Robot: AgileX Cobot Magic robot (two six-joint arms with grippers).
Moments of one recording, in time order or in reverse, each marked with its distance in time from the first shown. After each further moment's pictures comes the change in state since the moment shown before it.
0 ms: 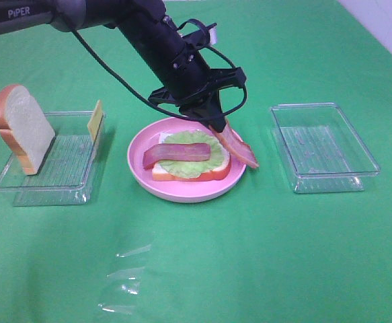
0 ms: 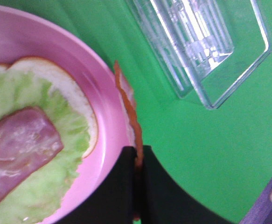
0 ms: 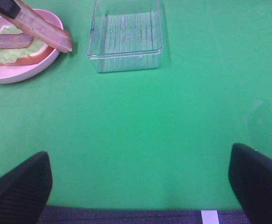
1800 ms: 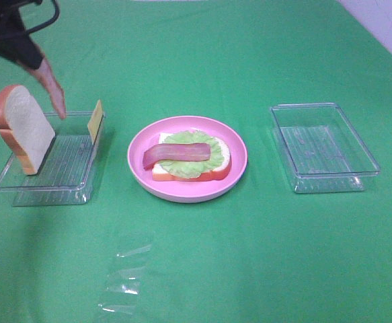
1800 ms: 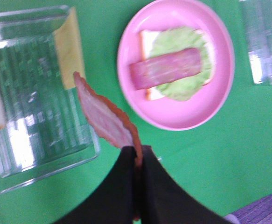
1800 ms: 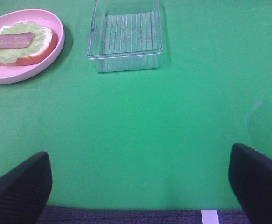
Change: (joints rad) left arm 0.341 -0.699 0.563 0.146 0.005 0.000; right arm 0.000 0.000 0.000 0.000 0.000 0.000
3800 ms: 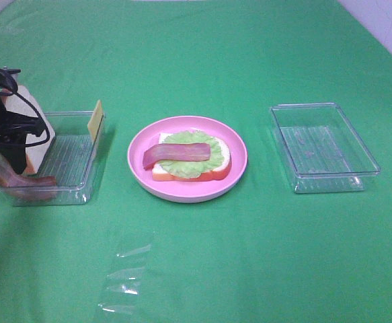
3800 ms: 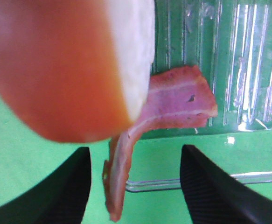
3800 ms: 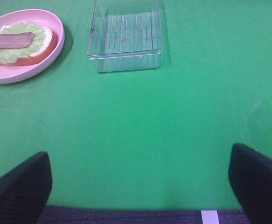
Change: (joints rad) left arm 0.099 0.300 0.192 0.377 -0.109 -0.131; right arm 0.000 0.000 0.000 0.000 0.000 0.000
